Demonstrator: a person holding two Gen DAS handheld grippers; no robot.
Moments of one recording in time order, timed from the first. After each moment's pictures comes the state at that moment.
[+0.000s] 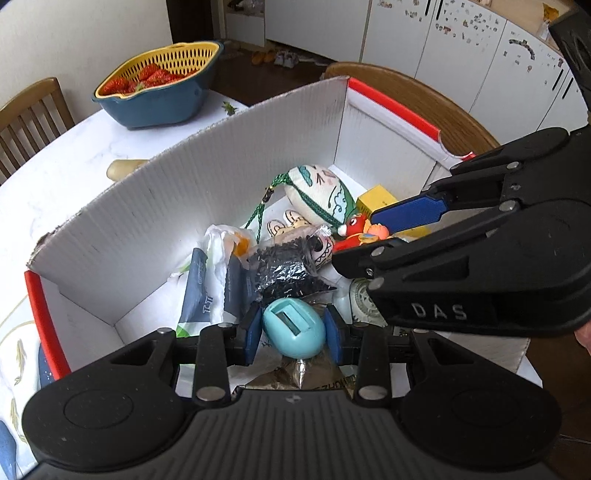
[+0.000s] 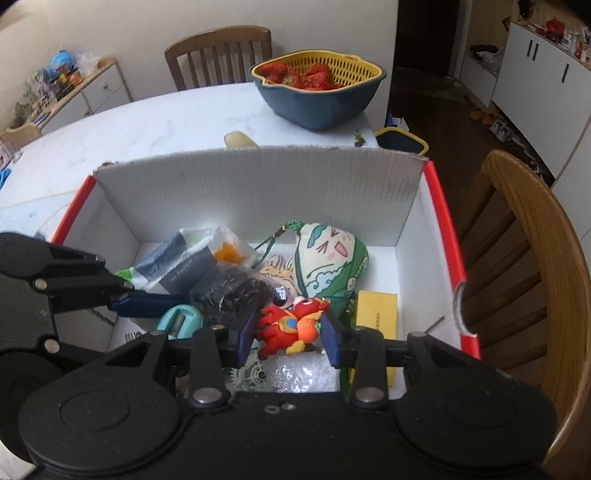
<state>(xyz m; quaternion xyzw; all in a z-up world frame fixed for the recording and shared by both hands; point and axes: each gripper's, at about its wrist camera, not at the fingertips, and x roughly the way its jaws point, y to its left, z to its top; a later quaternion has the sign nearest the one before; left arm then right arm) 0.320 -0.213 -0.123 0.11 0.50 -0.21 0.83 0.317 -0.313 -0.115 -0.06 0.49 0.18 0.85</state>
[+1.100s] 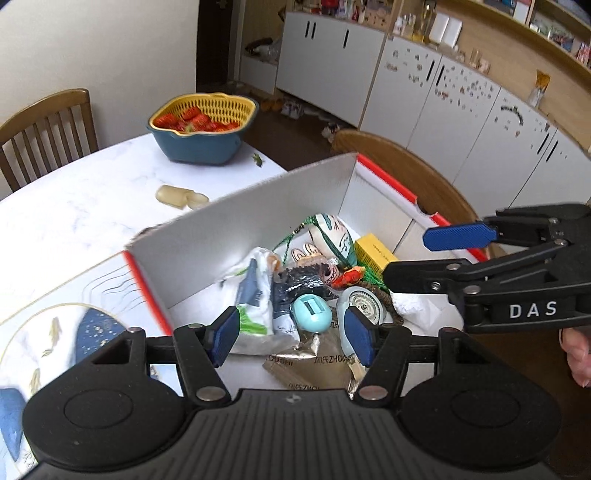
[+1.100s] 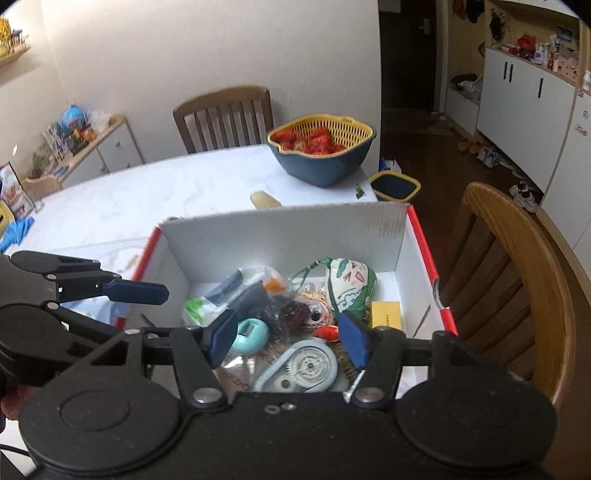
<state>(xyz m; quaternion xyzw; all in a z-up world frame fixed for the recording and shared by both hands) 0.272 -0.143 -0.059 0.03 0.43 -0.22 0.87 0.253 -0.314 -0.047 0.00 0.41 0.17 0.90</state>
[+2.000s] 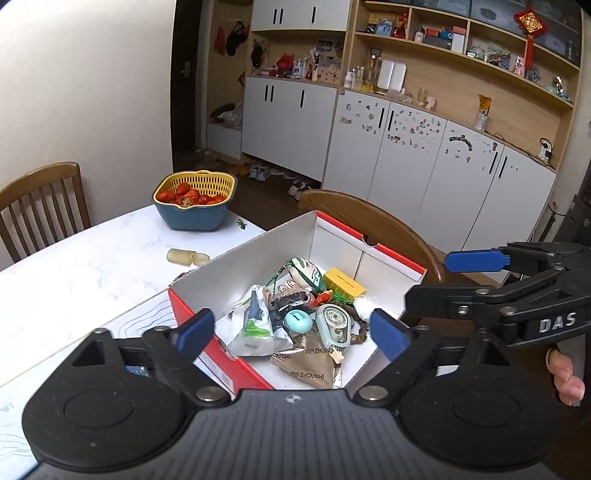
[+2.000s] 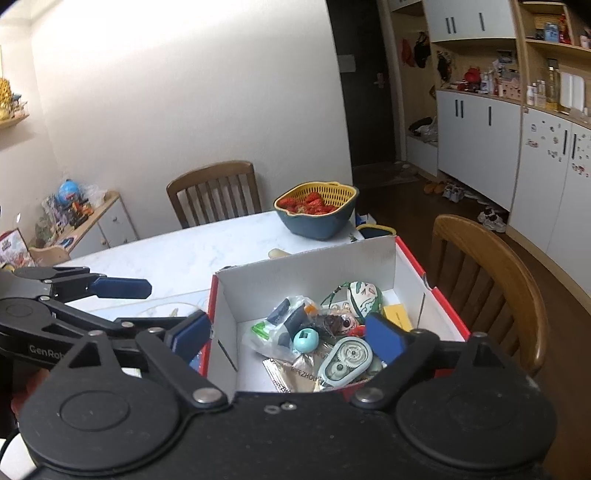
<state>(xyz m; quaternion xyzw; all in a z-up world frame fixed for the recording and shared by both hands) 0.192 -0.087 0.004 0.05 0.32 -0.28 0.90 0.142 -0.285 -0.005 0.07 0.30 0.11 0.94</state>
